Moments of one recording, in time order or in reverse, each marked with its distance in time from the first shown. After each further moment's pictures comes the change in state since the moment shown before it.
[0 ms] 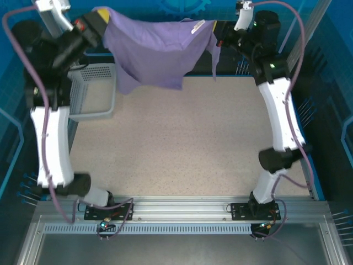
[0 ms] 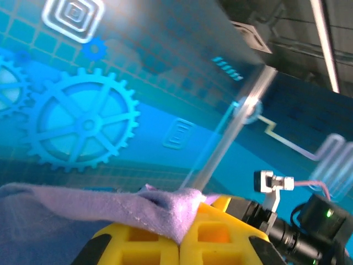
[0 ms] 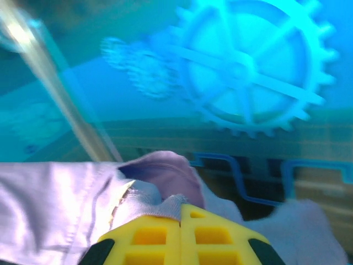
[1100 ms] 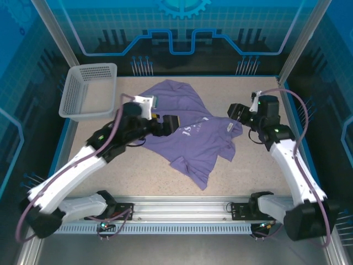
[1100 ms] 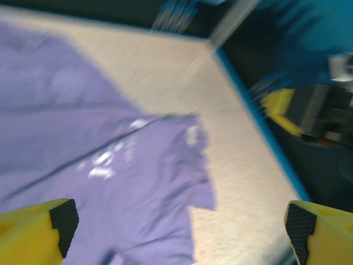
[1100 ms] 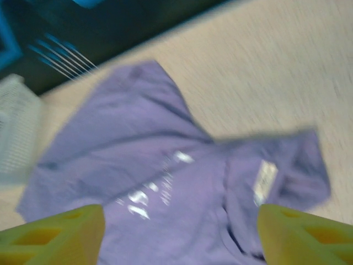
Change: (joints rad) left arm -0.674 -0.250 -0.987 -0.083 -0.588 0.085; right arm -0.202 -0.609 -1.365 0.077 0.126 0.203
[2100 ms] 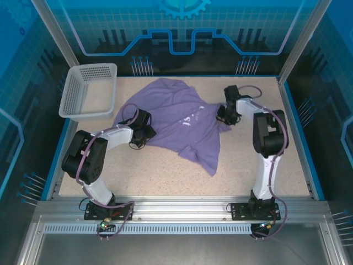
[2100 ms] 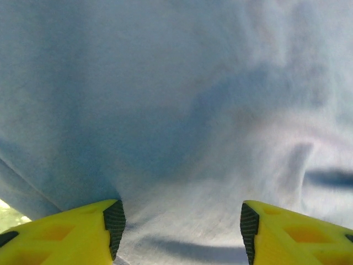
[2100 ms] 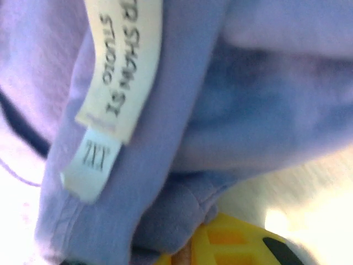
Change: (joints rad) left arm 0.317 0.551 -0.222 0.167 -0.075 -0.432; right arm 0.048 0.998 0.575 -0.103 0.056 0.086
